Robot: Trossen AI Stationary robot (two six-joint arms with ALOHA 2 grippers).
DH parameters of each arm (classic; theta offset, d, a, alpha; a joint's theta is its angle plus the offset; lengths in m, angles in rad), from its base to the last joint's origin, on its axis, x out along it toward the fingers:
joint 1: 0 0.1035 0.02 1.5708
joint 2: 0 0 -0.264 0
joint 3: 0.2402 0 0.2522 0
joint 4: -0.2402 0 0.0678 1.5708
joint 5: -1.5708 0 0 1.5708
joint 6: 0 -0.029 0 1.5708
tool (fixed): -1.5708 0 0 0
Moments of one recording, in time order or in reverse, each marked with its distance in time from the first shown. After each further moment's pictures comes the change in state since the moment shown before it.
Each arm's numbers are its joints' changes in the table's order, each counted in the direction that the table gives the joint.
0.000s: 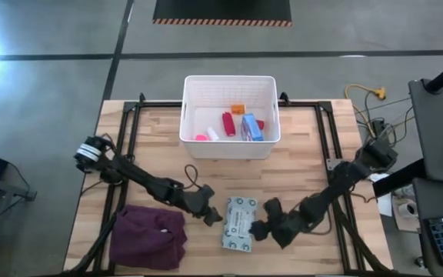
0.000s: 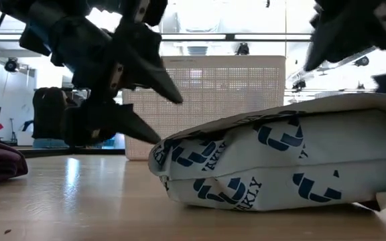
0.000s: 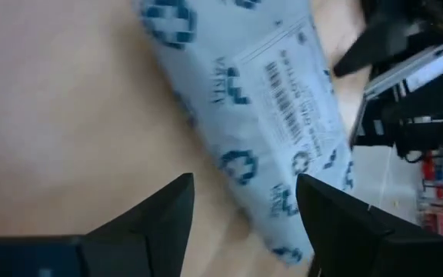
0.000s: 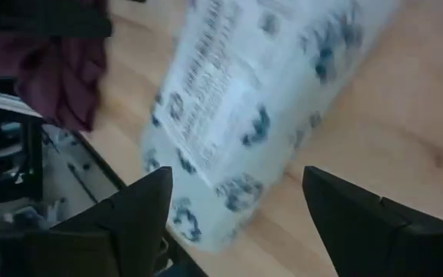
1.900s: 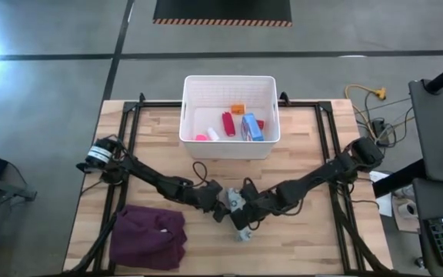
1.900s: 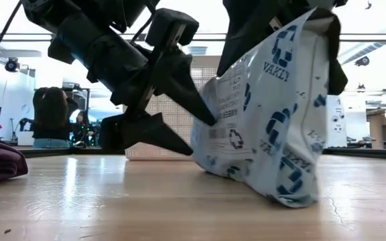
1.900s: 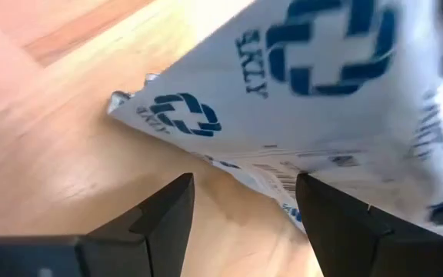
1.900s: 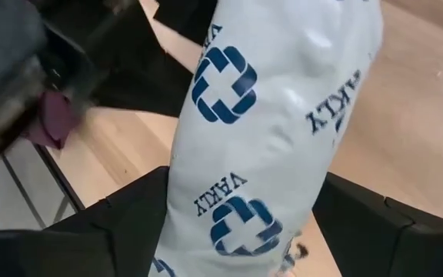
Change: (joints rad) left arm 0.071 -0.092 0.089 -0.020 -0.062 -0.140; right arm -0.244 -0.103 0.264 -0.236 -0.192 0.462
